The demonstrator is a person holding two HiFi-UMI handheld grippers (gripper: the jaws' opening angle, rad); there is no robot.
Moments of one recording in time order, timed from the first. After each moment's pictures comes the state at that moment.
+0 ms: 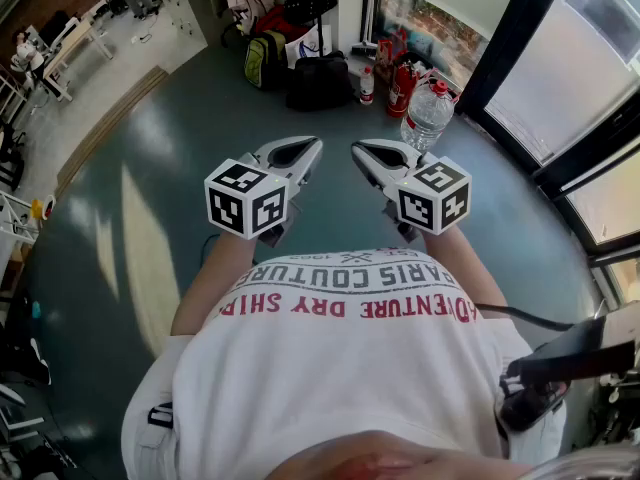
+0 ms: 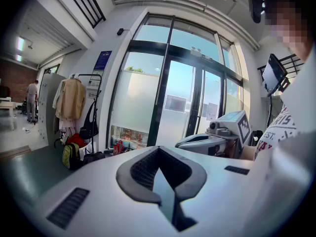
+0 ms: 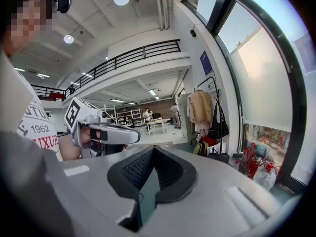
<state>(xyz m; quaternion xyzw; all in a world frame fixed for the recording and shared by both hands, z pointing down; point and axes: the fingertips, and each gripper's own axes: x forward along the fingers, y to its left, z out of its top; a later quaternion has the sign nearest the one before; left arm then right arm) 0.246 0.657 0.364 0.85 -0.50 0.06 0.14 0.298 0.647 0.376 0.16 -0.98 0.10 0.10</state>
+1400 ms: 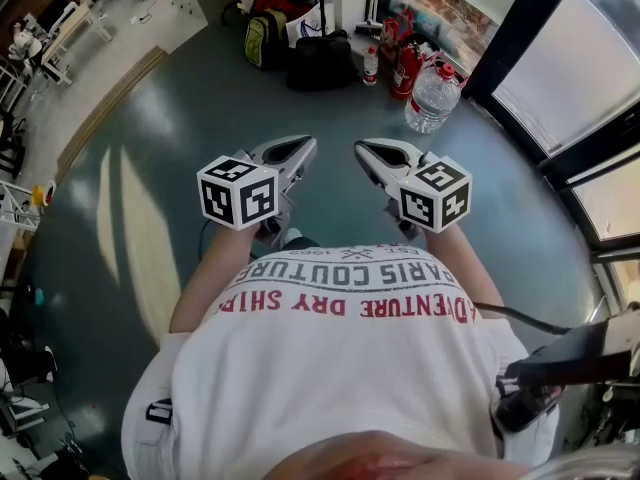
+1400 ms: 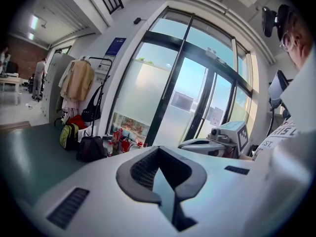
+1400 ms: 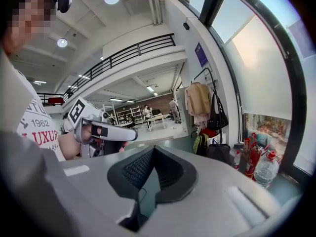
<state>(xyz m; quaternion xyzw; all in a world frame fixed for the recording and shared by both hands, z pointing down) 0.241 0.624 0.404 0.83 -0.50 0.04 0.23 0.309 0.610 0.416 0.15 -0.97 0.14 0.11</state>
